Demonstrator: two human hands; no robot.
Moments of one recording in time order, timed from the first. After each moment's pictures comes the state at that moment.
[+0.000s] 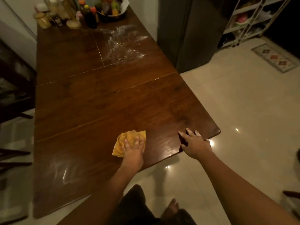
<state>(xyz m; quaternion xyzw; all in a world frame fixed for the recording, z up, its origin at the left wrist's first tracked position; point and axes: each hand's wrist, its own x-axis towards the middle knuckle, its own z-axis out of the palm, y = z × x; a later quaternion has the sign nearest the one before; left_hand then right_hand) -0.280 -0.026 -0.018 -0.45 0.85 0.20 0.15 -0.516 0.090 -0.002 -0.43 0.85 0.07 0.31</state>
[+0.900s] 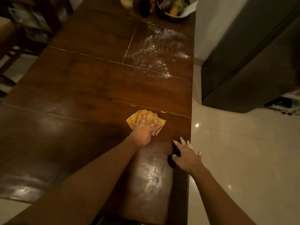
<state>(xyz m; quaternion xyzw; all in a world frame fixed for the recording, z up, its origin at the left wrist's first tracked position) -0.513 -0.211 -0.031 -0.49 0.82 0.25 0.13 -0.712 -0.114 0.001 -0.59 0.72 0.13 0.34</state>
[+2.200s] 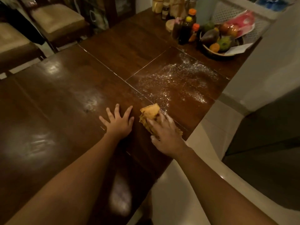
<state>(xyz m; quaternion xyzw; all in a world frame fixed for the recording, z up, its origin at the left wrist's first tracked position) -0.579 -0.375 -0.052 -0.87 0.45 0.21 -0.02 -0.790 -0.432 -0.002 -0.90 0.36 0.04 0.25</state>
